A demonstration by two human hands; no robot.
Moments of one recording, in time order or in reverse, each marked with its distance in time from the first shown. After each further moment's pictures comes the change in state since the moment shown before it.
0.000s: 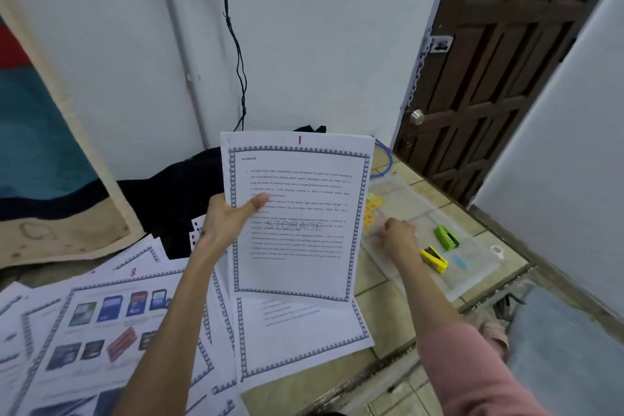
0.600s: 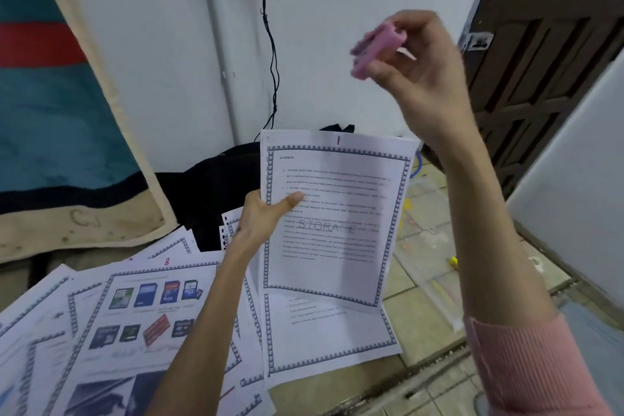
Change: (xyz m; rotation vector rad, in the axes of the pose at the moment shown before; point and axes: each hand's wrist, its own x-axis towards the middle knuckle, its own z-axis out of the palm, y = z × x) left_hand 0.002 0.000 0.001 -0.060 -0.037 -0.023; right_hand -0.090 -0.154 -0.211 1.202 0.144 -1.100
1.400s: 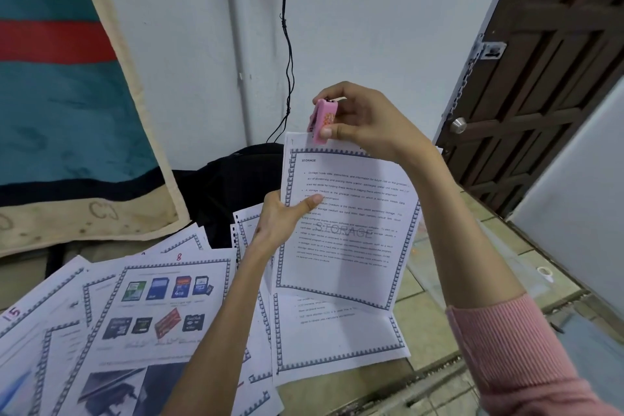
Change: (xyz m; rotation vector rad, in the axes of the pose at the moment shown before) left_hand -0.005 0.003 0.004 0.020 -0.026 0.029; right_hand 0.001 0.028 0.040 -0.238 -0.425 0.378
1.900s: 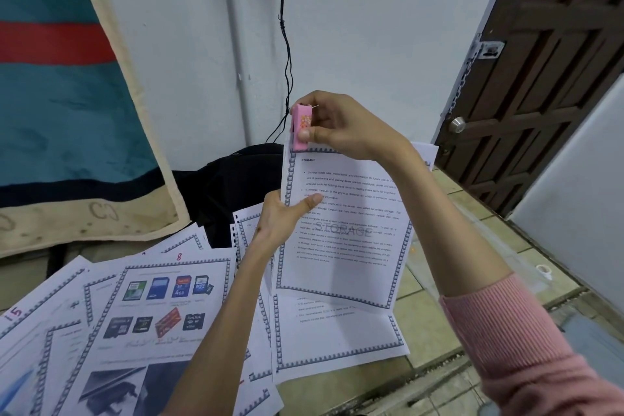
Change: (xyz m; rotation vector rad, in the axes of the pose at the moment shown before) left_hand 0.002 -0.003 0.002 0.040 0.027 -0.009; right_hand 0.014 -0.002 0.018 -0.085 -0.086 -0.026
